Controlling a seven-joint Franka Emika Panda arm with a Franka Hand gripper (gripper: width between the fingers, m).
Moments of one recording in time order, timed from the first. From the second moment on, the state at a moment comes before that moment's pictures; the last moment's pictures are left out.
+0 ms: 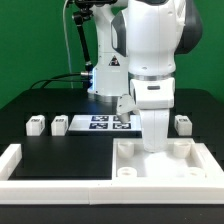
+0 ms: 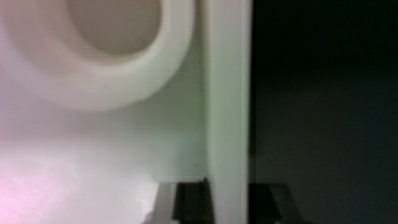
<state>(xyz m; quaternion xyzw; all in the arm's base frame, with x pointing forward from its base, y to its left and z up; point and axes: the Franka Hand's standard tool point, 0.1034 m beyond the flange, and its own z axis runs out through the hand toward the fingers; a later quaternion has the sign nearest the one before) 0.493 0.063 0.012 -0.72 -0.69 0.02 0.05</state>
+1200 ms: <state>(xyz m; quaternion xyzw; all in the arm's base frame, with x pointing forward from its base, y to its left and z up) 0.493 0.062 0.012 -0.73 -0.69 0.02 0.05</state>
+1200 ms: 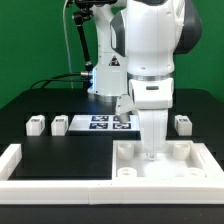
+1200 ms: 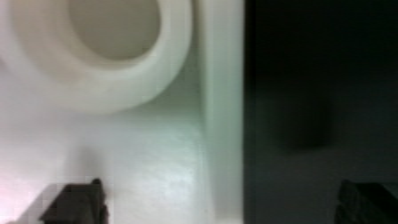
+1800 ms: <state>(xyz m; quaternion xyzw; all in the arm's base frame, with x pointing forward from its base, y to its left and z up) 0.466 0.115 0.054 -0.87 -0.50 0.02 0.03</state>
